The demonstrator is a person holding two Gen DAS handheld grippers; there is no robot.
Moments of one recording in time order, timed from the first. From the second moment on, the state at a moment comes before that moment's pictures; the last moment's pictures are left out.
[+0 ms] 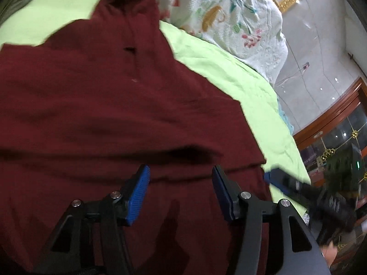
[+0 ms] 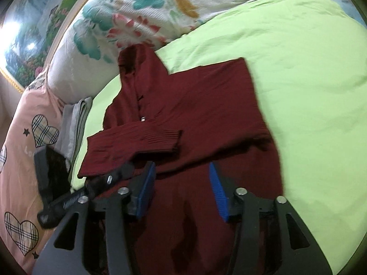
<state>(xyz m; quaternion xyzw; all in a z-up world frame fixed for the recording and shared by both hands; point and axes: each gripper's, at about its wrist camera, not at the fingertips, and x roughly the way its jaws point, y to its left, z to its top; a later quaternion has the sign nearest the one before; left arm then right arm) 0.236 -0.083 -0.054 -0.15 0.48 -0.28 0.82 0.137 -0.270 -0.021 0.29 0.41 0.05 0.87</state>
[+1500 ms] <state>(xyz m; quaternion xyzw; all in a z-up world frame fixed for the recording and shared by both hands) 0.253 0.123 -0.070 -0.18 0.44 0.02 0.88 0.168 -0.307 -0.032 0.31 0.39 -0.08 0.86</state>
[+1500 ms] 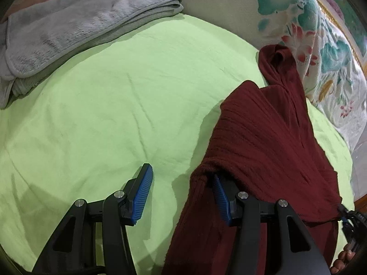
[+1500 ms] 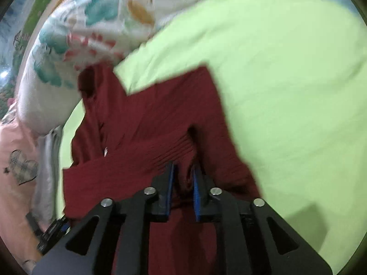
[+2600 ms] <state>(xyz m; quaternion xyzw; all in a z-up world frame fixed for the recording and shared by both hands) 0.231 0.149 -0.085 -0.28 0.36 -0.04 0.89 0.484 0.044 -0.070 0.28 0.55 0.47 0.63</state>
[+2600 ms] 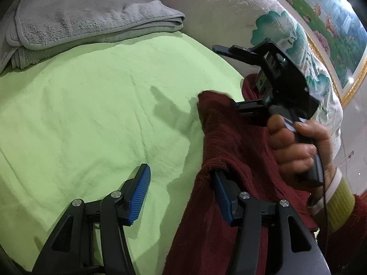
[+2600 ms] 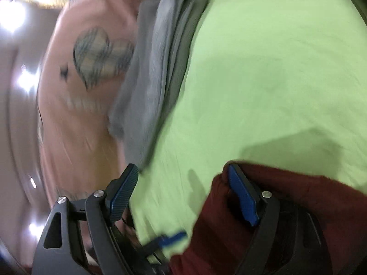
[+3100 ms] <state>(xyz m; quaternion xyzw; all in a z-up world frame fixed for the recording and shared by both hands) 0.239 0.137 -0.017 -0.26 0.37 -0.10 0.89 0.332 -0.134 -0.019 0.24 0.43 0.24 0.83</state>
